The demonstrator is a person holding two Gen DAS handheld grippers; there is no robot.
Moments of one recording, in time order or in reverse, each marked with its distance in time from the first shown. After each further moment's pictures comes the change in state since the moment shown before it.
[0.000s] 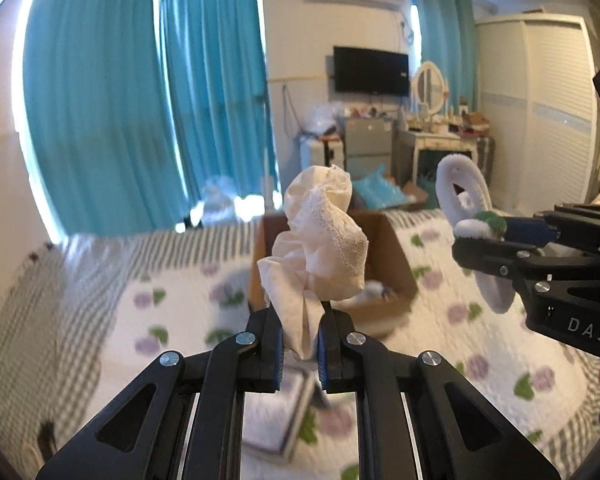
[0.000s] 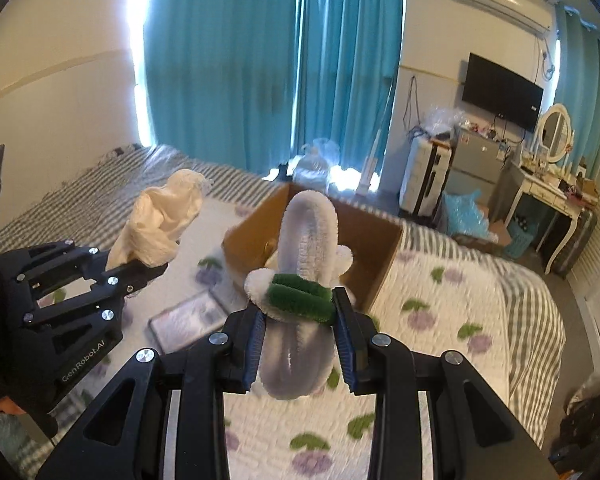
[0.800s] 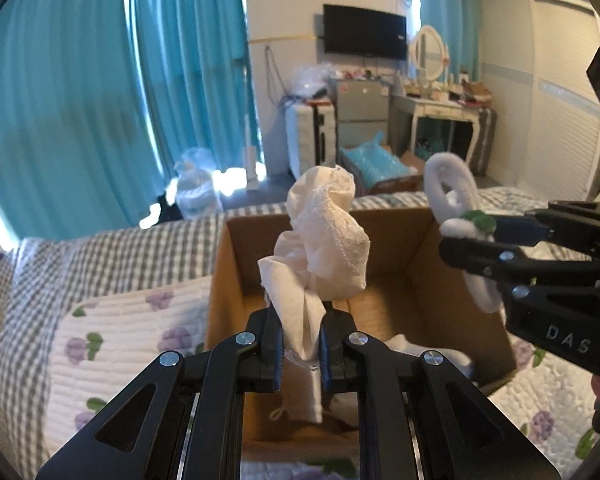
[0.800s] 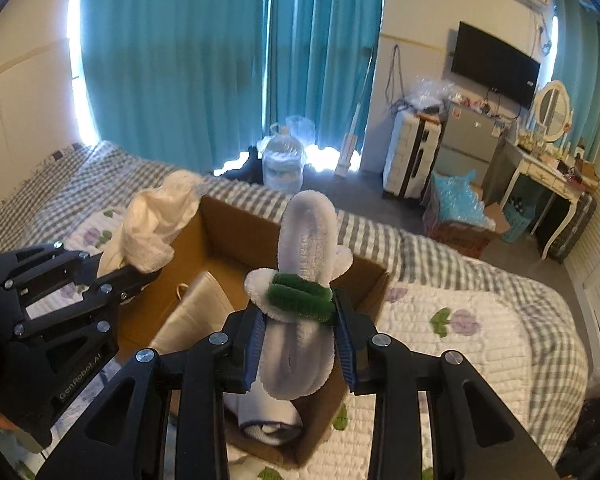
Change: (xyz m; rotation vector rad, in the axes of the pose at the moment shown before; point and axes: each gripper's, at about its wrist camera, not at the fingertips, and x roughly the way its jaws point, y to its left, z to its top) left arm 0.191 0.010 0.025 0.014 0.136 -0.063; right arm 0.197 -0.082 0.056 0.048 0.104 -0.046
